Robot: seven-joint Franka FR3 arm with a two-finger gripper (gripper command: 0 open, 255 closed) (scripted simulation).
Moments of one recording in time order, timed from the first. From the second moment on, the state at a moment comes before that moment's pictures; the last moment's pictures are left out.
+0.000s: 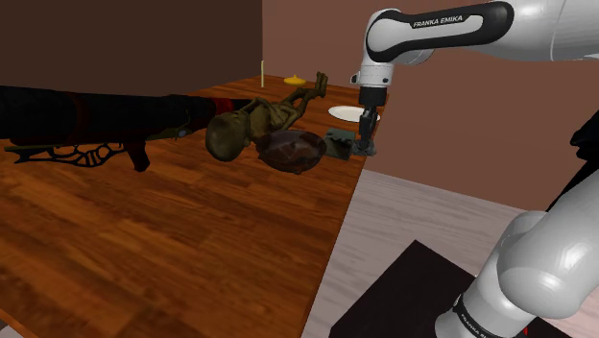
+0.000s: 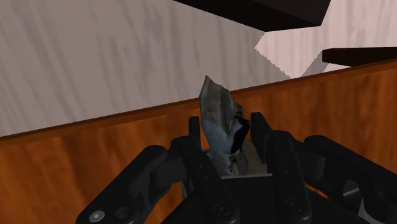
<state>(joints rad) 0.07 -0.23 -0.20 -1.99 0.04 1.61 -0.48</state>
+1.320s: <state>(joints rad) 0.07 -0.18 -0.20 -1.68 0.05 1.35 -0.47</state>
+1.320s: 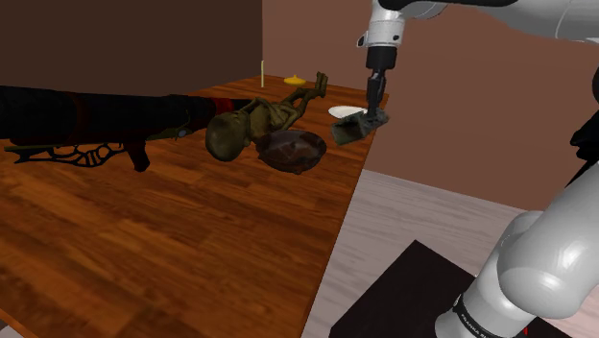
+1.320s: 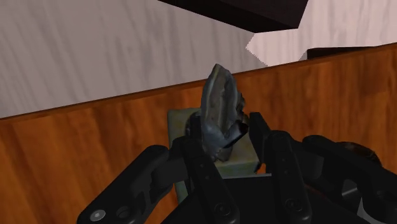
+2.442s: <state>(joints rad) 0.10 -0.05 -0.17 -1.33 0.09 1.12 -0.39</state>
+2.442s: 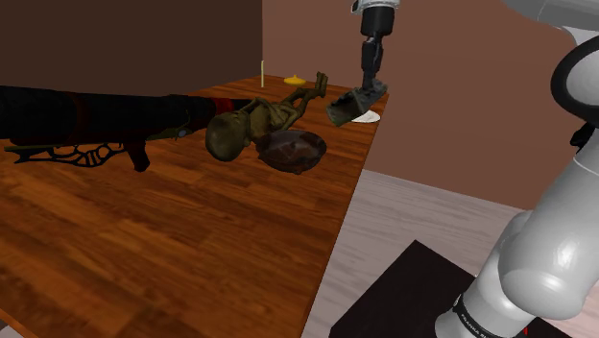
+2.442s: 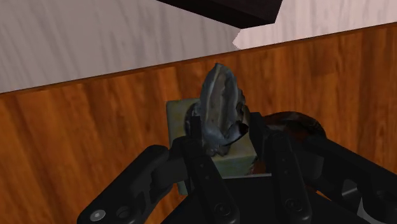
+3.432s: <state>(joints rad) 0.23 0.10 -0.05 -1.15 0.14 1.12 -0.13</state>
